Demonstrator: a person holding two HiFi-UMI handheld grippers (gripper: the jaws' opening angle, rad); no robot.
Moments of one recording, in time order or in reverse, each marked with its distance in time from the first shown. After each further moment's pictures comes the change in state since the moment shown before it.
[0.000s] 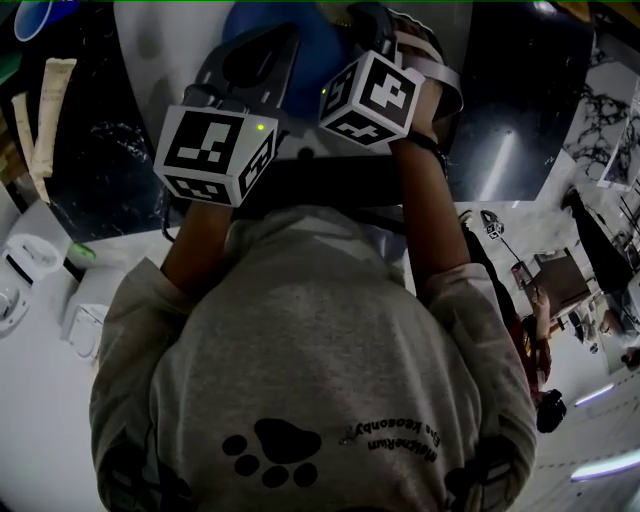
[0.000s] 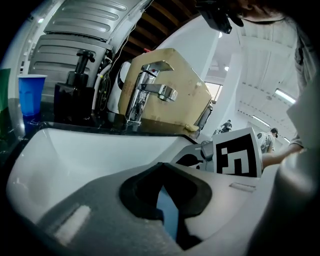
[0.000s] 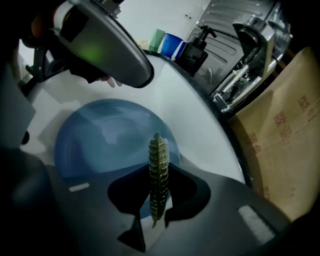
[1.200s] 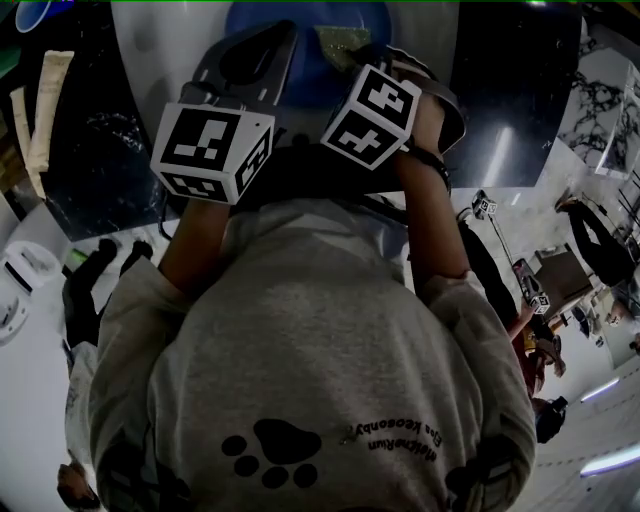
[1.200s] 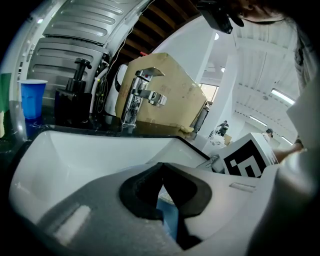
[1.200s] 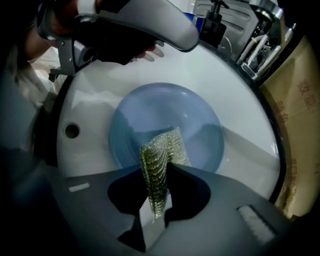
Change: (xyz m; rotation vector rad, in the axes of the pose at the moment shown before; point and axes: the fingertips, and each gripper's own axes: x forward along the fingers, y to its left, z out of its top) left arm -0.013 -0.017 0.000 0.018 -0.022 -0.022; right arm -0.037 0.088 -0.048 0.068 0.223 0.359
